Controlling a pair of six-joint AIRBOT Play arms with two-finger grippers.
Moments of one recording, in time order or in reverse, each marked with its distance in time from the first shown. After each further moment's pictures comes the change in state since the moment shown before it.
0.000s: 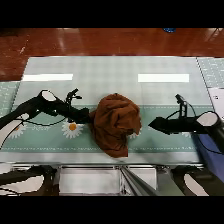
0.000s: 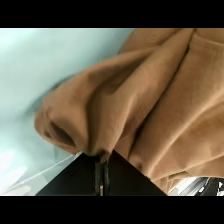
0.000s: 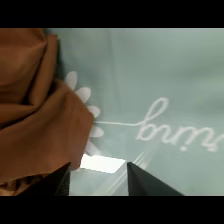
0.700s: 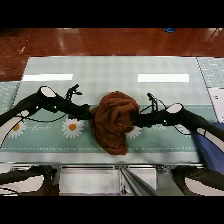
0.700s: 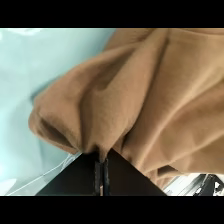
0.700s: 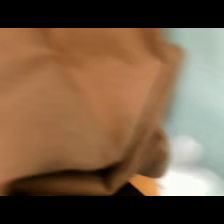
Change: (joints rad) left arm 0.016 -0.006 0.053 -0.007 -0.018 0.013; right arm 0.237 -0.406 0.179 0.377 -0.130 -0.263
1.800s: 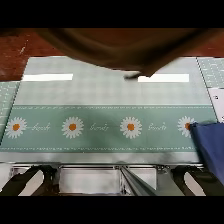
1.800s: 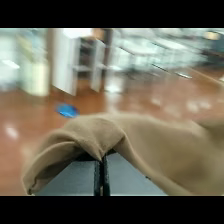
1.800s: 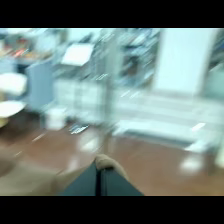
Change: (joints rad) left arm 0.385 0.542 1.117 -0.056 -0.068 -0.019; right arm -0.370 0.551 1.463 -0.645 0.373 0.248
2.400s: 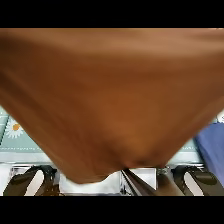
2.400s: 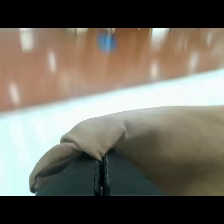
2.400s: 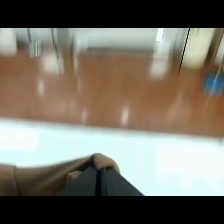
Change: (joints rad) left arm 0.019 0.175 -0.271 0.225 -0.322 -0.116; right arm -0.001 0.096 -0.369 -0.193 0.201 0.100
